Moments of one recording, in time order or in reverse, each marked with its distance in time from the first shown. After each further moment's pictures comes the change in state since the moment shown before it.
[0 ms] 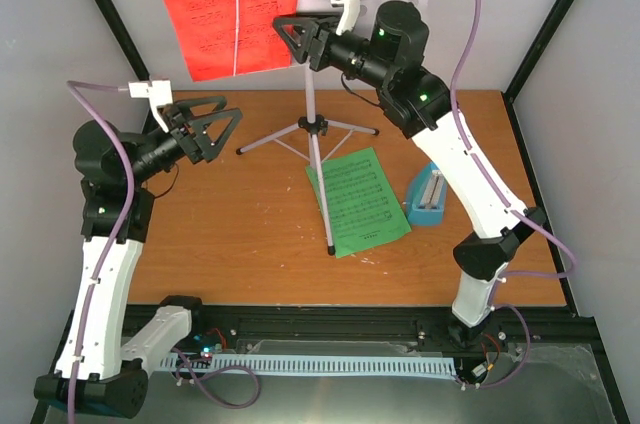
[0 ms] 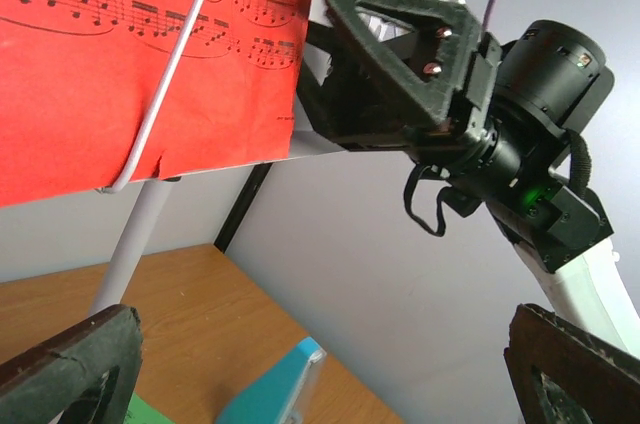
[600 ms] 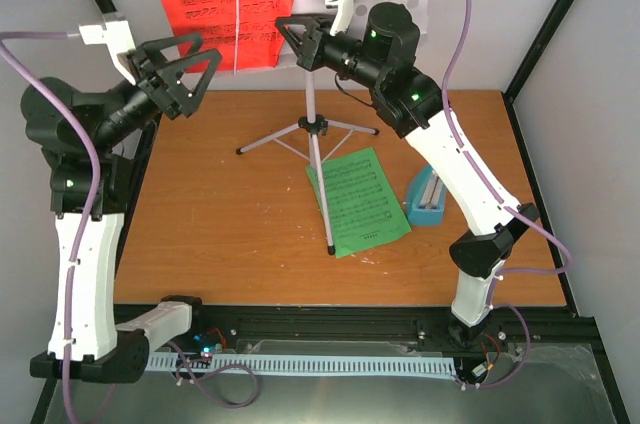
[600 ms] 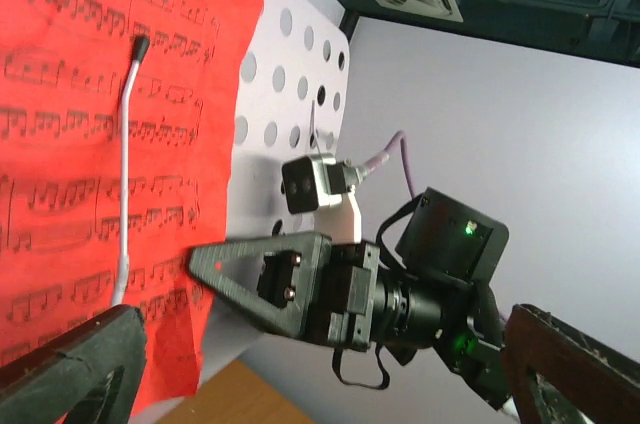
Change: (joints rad) left arm 0.000 0.179 0.423 -0.057 -0.049 -0.002; right arm 0.012 0.032 0.005 0.023 0.012 0.026
